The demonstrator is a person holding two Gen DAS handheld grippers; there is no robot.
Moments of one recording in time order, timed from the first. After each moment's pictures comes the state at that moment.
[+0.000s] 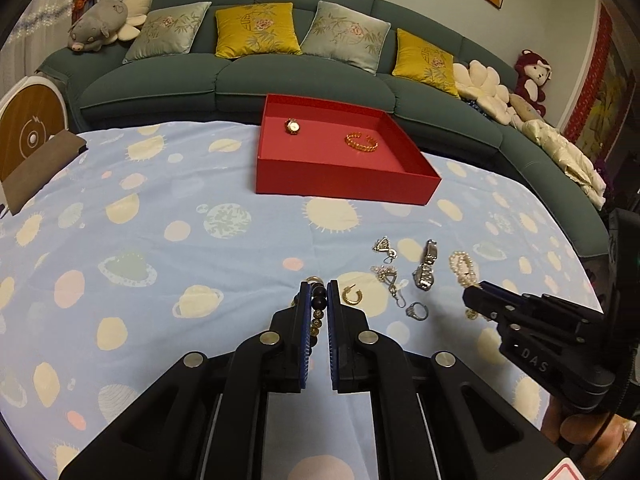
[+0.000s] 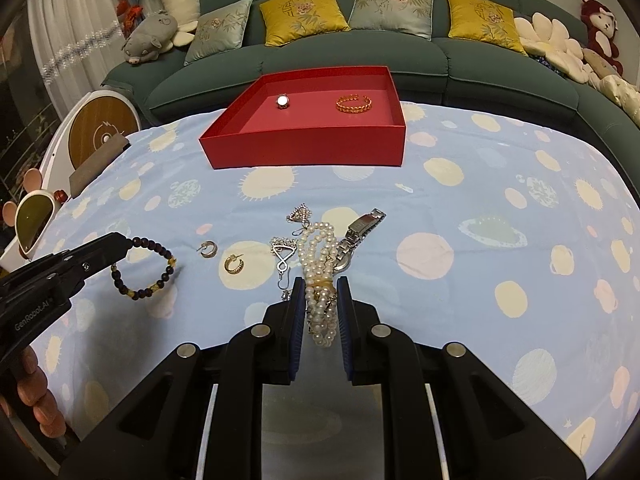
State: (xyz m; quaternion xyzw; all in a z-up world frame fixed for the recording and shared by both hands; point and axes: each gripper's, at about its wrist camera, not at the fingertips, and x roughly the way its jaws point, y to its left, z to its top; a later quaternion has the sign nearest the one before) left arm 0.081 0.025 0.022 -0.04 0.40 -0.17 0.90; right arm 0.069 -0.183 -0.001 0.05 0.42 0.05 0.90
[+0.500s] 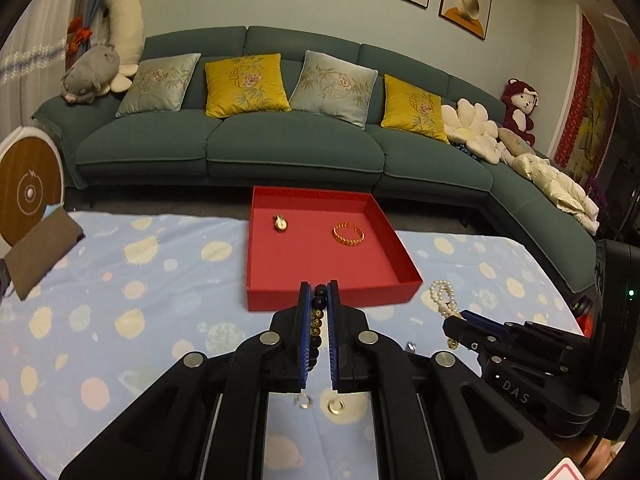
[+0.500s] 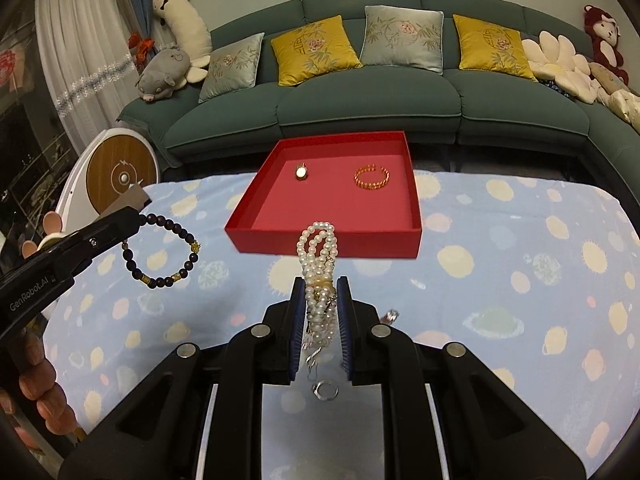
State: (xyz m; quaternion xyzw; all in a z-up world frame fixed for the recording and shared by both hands) left arm 0.142 0.011 0.111 -0.03 0.32 -0.17 0.93; right arm 0.120 -0.190 0.072 0.08 0.37 0.07 0.92
